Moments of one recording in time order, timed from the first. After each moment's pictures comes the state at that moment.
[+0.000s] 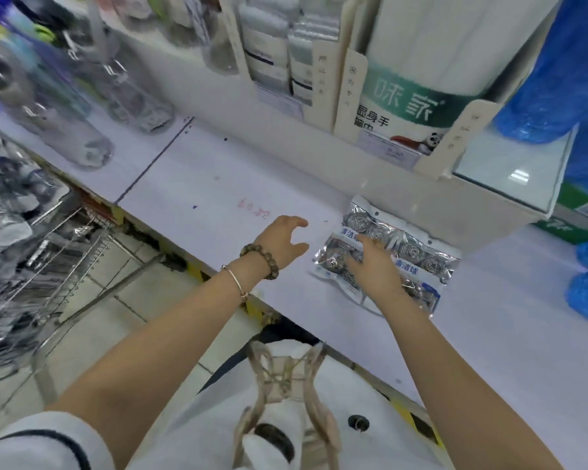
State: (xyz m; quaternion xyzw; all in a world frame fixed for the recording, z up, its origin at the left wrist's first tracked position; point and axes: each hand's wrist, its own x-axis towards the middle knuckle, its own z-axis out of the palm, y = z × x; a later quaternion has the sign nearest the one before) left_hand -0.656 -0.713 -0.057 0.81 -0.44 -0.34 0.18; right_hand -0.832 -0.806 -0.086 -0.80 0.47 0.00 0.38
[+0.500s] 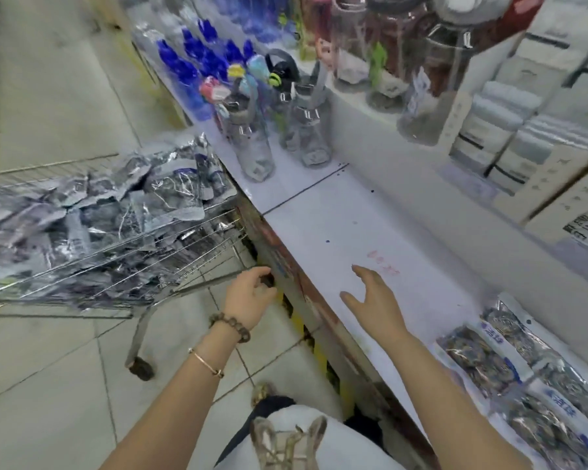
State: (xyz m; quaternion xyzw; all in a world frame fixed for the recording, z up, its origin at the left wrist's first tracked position) left_hand -0.547 -0.479 -0.019 0.92 -0.11 -0.19 0.32; right_hand -0.654 -0.677 -0.048 -0.87 0.22 0.01 0.44
